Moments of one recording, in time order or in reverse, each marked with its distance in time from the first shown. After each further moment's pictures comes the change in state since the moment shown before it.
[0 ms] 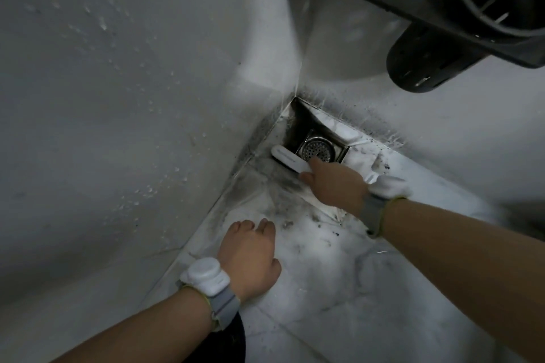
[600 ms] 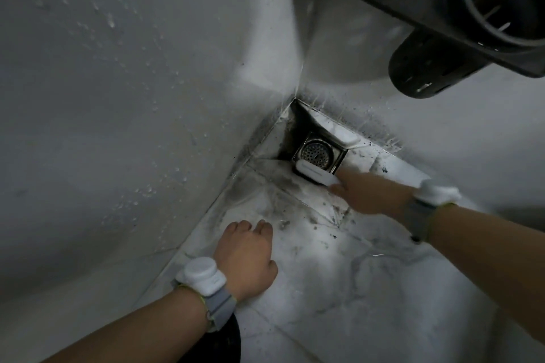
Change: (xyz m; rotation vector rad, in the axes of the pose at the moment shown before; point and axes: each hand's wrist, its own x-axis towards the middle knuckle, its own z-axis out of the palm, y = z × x) left_hand 0.000 -0.001 0.001 0.018 -0.009 0.009; right_hand -0.022 0.054 -0.019 -0.032 -0.209 0.017
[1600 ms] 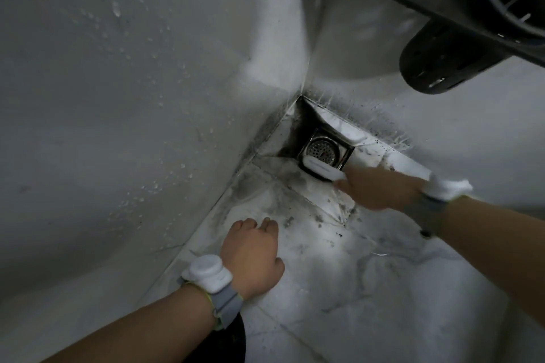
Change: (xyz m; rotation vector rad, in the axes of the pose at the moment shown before) left_hand 0.002 0.002 -0.001 -0.054 -0.002 -0.022; right_hand 0.001 -0.004 -0.011 -0.101 -0.067 0.045
